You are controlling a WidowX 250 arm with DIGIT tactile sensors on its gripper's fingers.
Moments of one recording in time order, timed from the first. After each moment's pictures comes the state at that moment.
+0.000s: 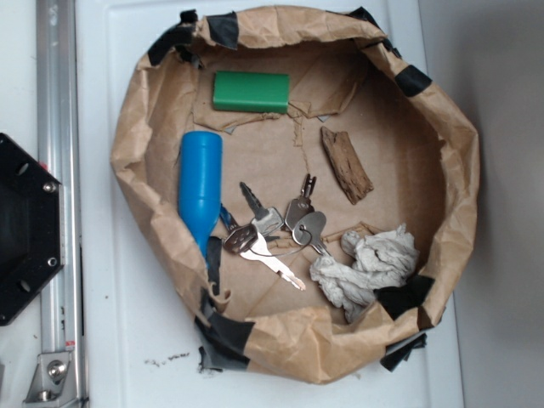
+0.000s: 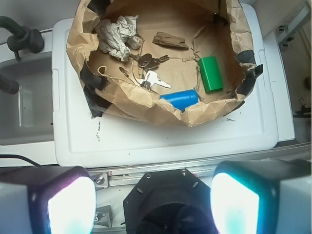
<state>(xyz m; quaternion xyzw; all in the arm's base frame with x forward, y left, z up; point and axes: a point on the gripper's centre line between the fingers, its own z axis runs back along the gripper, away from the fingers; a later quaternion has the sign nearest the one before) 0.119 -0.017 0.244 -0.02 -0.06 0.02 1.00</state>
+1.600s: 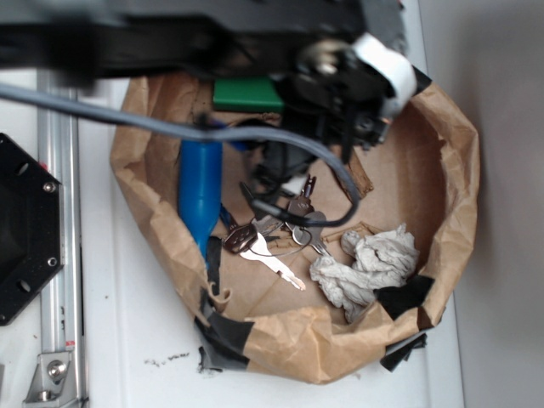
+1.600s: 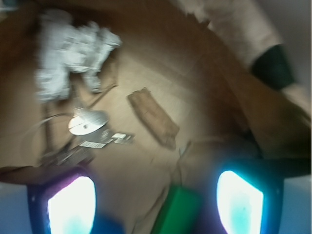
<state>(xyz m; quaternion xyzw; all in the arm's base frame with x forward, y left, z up) 0.289 0.046 0.087 0.04 -0.05 -0.27 0.96</state>
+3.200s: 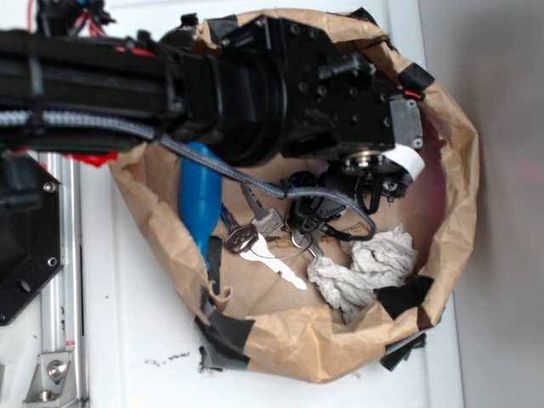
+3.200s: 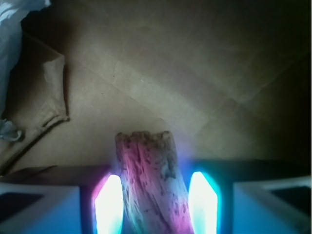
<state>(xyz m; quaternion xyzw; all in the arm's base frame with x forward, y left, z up) 0.313 0.027 0.014 0.04 -0.07 -0.30 0.95</state>
